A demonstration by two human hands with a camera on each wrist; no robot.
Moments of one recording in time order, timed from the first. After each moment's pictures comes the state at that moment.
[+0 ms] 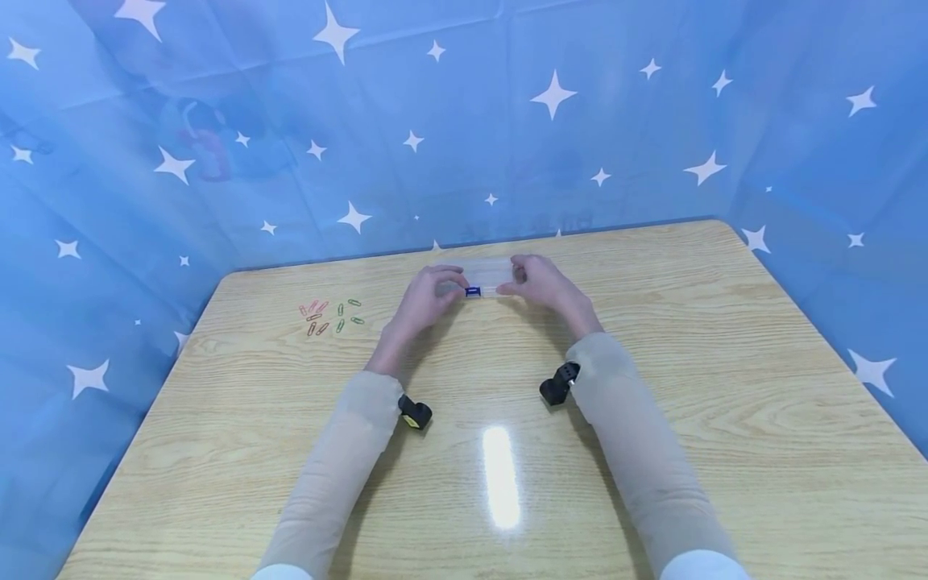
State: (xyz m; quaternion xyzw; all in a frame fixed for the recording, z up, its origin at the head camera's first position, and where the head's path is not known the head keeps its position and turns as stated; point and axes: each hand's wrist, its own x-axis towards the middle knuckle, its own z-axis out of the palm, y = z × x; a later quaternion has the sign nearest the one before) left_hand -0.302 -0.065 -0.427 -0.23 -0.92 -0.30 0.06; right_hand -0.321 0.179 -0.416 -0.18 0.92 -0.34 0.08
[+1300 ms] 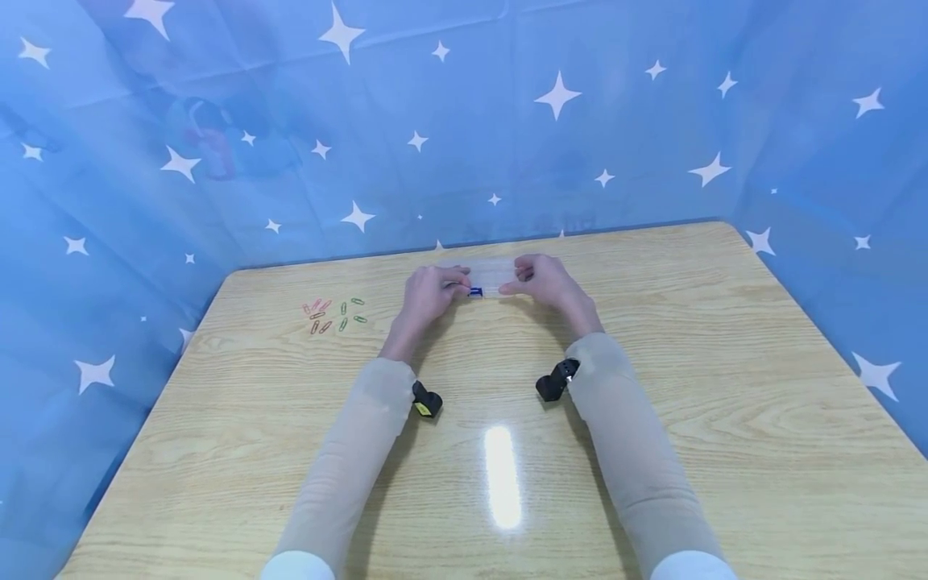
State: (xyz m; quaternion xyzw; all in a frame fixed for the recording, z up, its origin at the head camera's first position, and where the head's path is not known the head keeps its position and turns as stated) left_hand -0.315 -0.058 -0.433 -0.21 -0.94 -0.24 0.13; right_hand -0.319 0.181 -0.418 -0.13 0.91 -0.39 0.10
